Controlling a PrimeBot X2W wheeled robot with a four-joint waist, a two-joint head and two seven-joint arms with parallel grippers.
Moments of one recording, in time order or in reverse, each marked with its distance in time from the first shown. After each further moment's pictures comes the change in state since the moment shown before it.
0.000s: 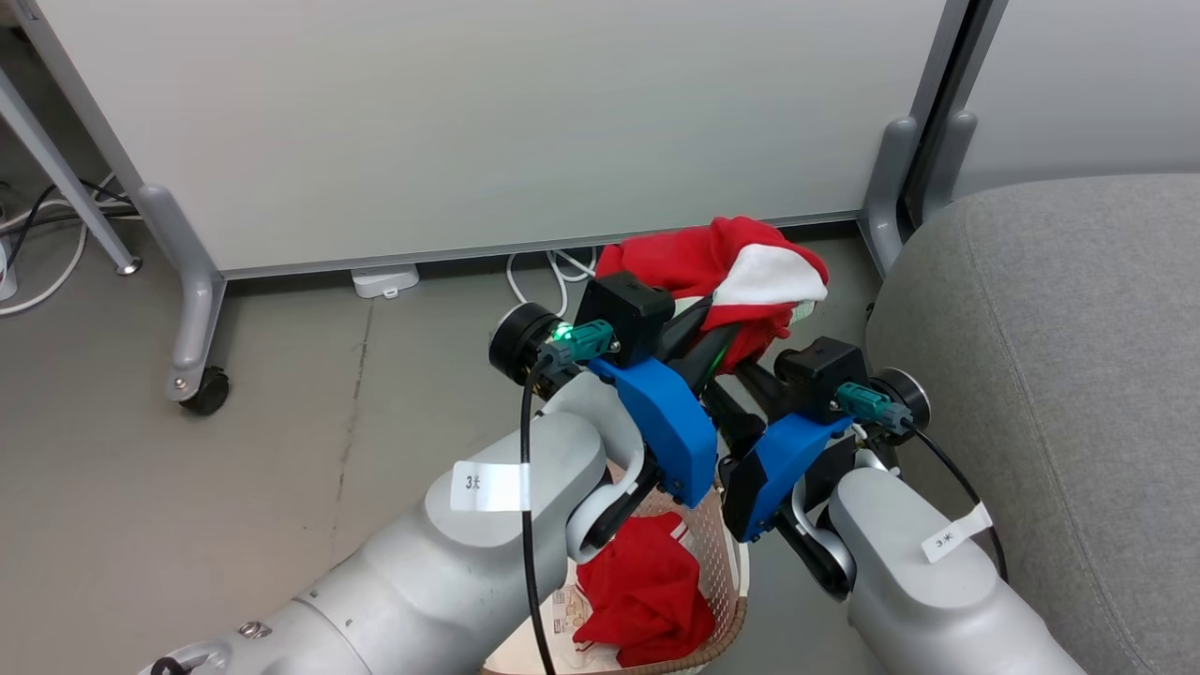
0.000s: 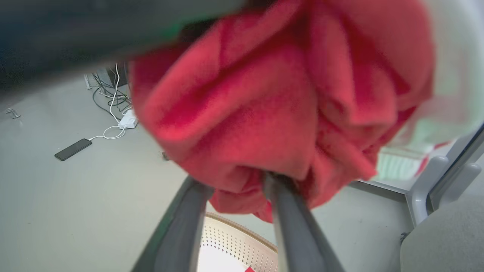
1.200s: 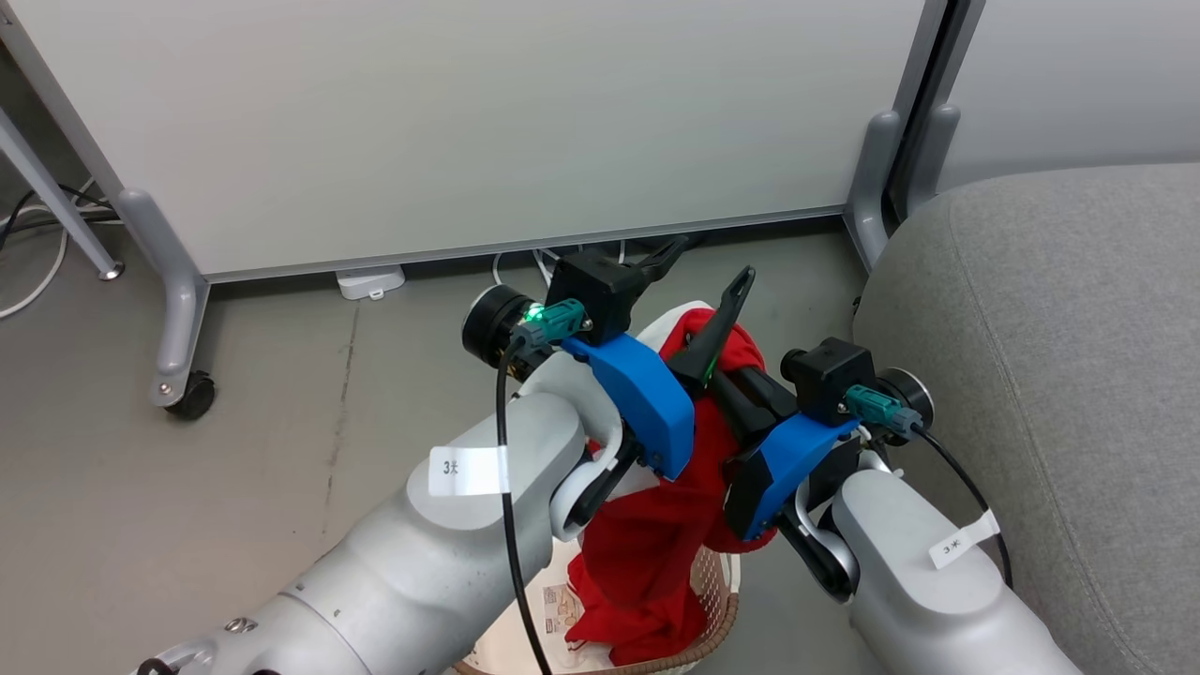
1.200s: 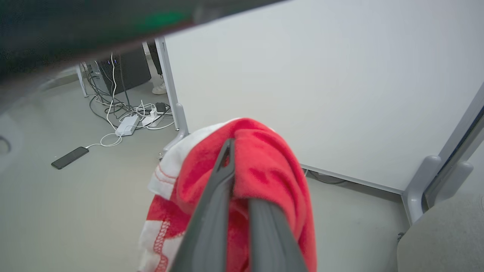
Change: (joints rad) left arm -0.008 -0.001 0.057 0.045 0.027 0.013 -0.014; right arm 0.022 0.000 -0.023 -0.044 -0.010 0.000 -0.005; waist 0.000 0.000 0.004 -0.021
